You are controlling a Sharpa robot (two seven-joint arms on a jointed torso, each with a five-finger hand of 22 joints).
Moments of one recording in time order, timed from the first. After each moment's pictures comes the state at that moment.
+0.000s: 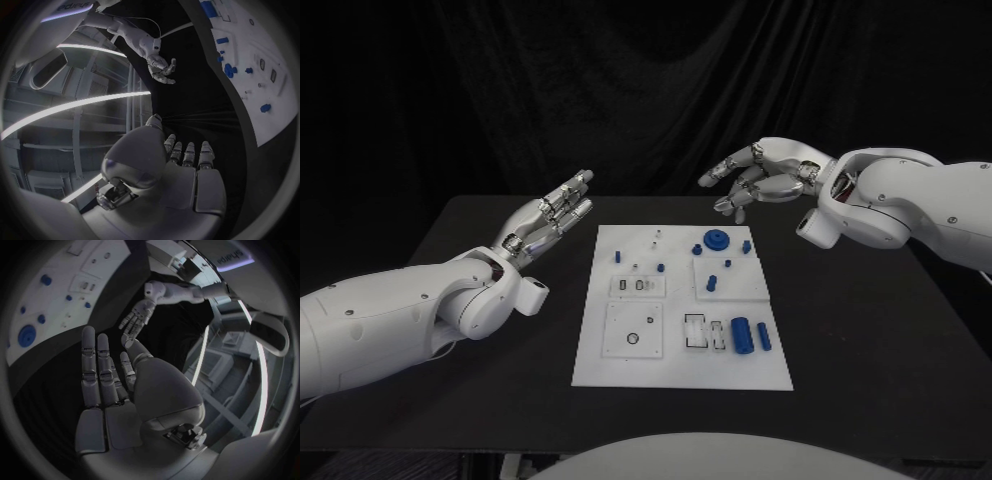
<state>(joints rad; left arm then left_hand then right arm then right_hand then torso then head) 1.16 -0.93 -0.21 1.47 -0.30 -0.19 0.68 1.38 0.28 -0.24 0.29 0.43 0.18 -0.07 0.02 0.02 0.00 -0.07 0.00 0.00 0.00 -0.03 0.00 0.00 0.16 0.00 0.08 0.00 0.00 1.48 -0.88 -0.25 1.49 -0.77 -0.04 0.24 1.46 0.12 -0.04 -0.17 0.29 0.71 0.09 0.14 0.19 0.43 0.19 0.53 0.14 1.03 0.09 0.51 0.18 0.17 1.02 0.18 0.72 0.36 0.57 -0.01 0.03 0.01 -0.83</state>
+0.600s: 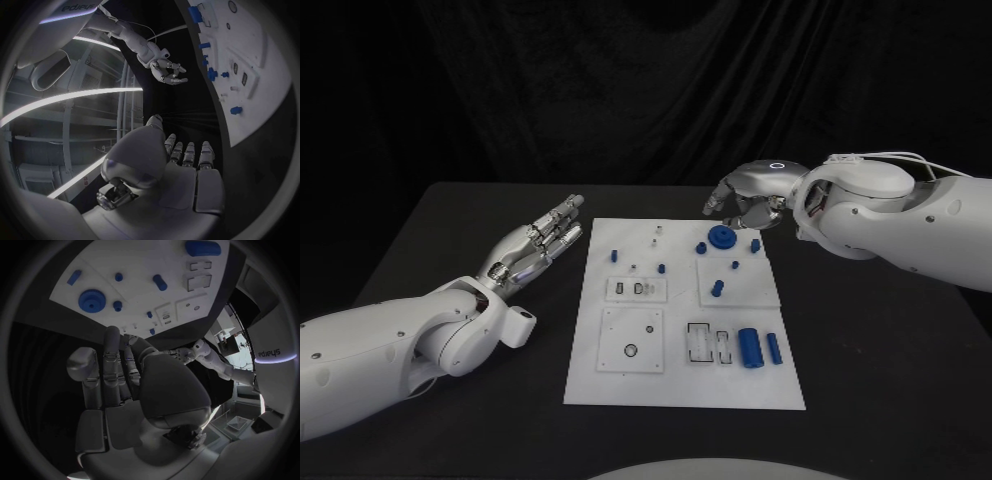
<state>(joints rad) 1.16 -0.95 -0.21 1.52 -0.32 -0.19 0.68 1.39 0.29 -0.24 0.29 0.45 0.19 -0.07 0.02 0.02 0.00 -0.05 0.00 0.00 0.00 -0.02 0.00 0.00 0.16 0.00 0.10 0.00 0.00 1.51 -0.87 -0.25 1.54 -1.56 -0.15 -0.02 1.40 -0.02 0.22 -0.14 0.47 0.81 0.05 0.08 0.26 0.70 0.12 0.49 0.11 1.27 0.00 0.83 0.38 0.12 1.31 0.10 1.24 0.97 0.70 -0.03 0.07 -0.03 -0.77</state>
